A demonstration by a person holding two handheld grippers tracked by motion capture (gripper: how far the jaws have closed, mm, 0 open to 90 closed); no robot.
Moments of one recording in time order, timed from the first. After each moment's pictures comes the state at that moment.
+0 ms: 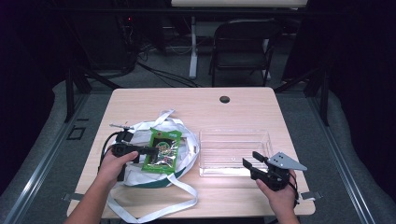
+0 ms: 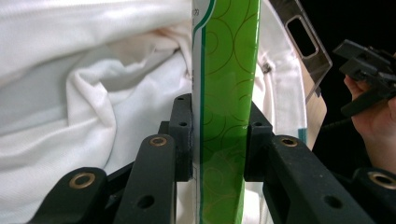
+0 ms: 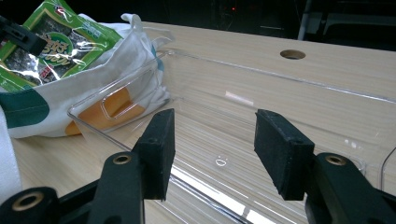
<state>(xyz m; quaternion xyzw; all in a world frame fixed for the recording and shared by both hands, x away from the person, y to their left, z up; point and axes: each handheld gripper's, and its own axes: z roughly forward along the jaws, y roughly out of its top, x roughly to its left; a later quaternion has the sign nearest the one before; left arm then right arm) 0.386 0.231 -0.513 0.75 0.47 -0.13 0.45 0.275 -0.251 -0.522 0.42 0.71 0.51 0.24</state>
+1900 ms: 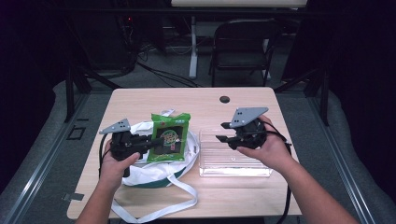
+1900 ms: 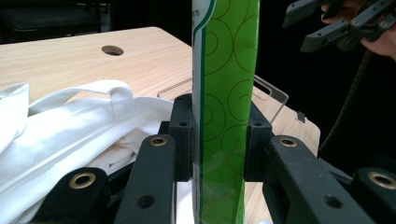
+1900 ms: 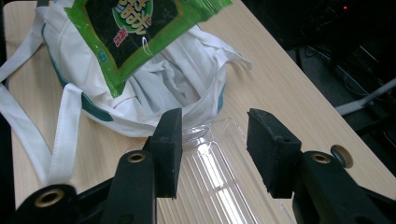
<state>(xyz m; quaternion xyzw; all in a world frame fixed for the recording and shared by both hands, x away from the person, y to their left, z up) 0.344 0.203 -0.451 0.75 0.32 0.03 0.57 0.340 -0.170 -0.380 0.16 0.88 0.39 0.20</state>
